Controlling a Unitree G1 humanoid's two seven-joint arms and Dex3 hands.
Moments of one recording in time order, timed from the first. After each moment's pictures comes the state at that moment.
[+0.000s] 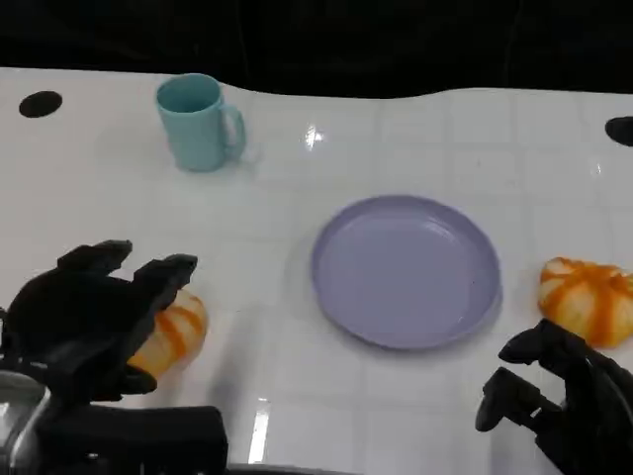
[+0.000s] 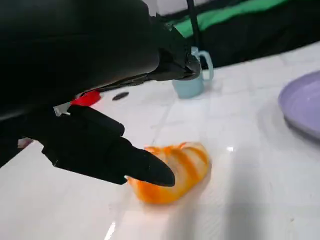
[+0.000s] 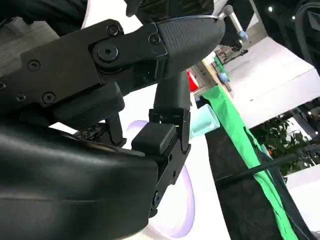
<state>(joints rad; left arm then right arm) 0.01 0.44 -0.12 -0.36 1.02 0.06 -0.44 0.22 -0.01 -0.12 -0.10 0.57 0.20 0.46</state>
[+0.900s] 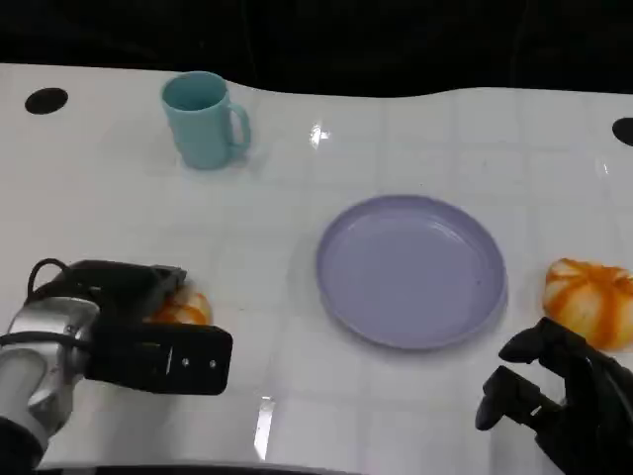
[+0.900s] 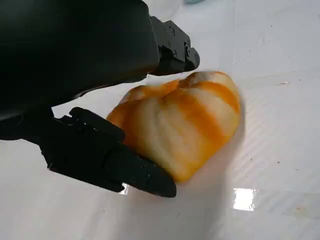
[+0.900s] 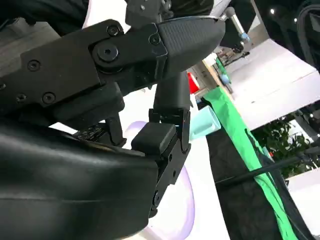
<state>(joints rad) -0.53 0.40 -0.41 0.65 0.91 -0.01 -0.29 0.22 -0.01 -0.12 -0.10 0.57 0.20 0.46</state>
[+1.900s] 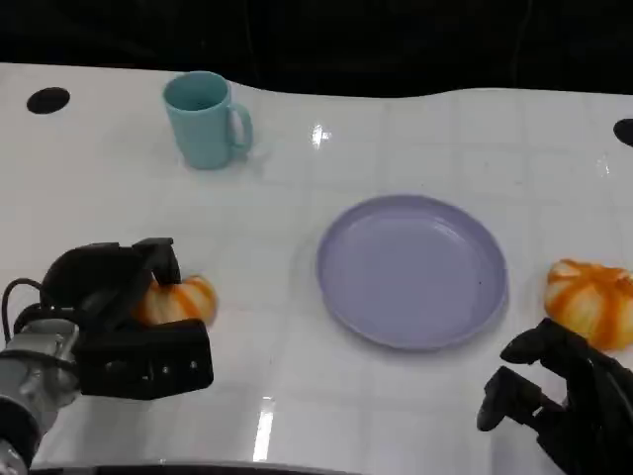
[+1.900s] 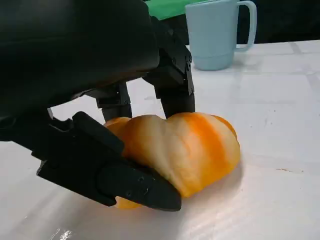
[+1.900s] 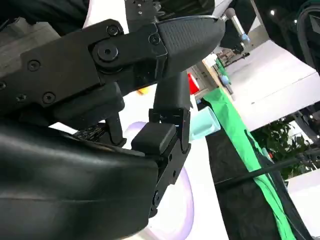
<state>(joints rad) -0.67 0.34 -0.47 1.18 0.73 -0.35 0.37 0.22 -0.01 -0.12 -0.10 0.57 0.19 0.47</state>
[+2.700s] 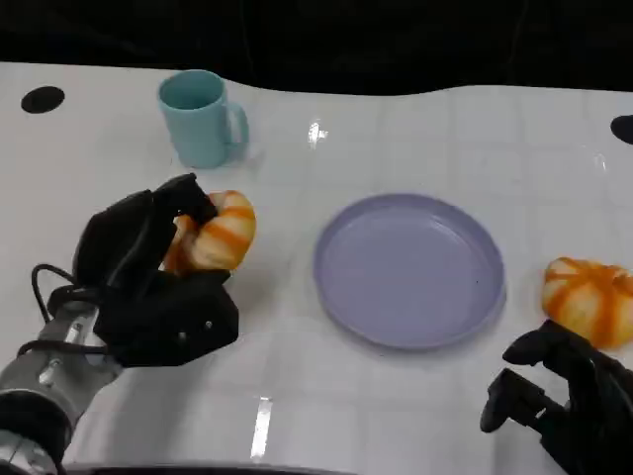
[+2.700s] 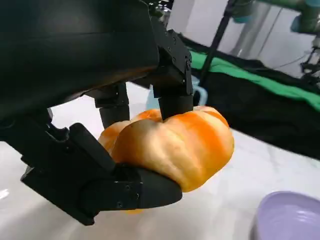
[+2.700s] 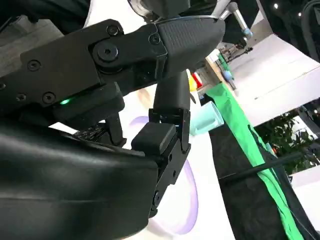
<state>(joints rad) -0.66 0.27 -0.35 1.06 0.54 -0.51 0.46 0.22 -0.02 -0.13 -0.09 0.57 0.20 0.46</state>
